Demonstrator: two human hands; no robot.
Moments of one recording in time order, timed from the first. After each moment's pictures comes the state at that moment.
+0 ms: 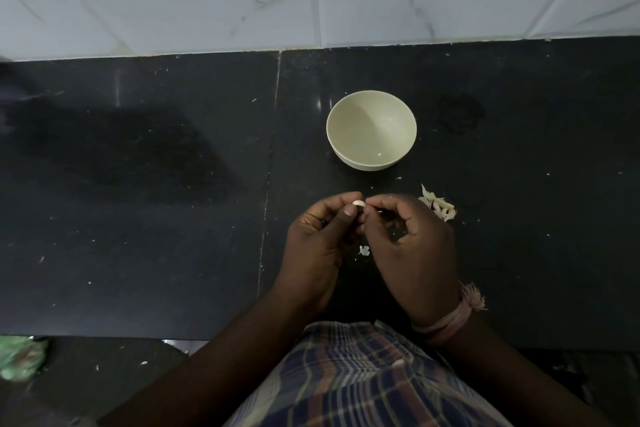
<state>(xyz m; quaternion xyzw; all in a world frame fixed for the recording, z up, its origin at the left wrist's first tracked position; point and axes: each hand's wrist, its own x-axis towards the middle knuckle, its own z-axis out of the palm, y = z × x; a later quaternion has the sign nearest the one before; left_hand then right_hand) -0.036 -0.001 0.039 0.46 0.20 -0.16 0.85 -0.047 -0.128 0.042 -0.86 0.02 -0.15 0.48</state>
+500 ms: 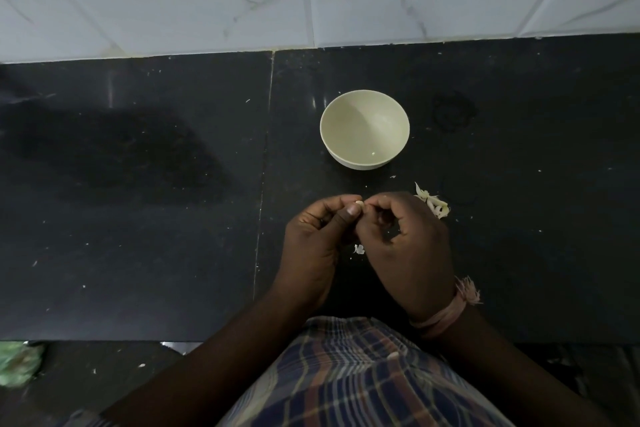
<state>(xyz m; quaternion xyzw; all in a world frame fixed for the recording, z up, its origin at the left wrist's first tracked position) -0.037 -0.005 0.040 0.52 0.17 -0.15 0.83 -0.046 -0.132 0.041 -0.89 -0.02 -0.19 0.42</state>
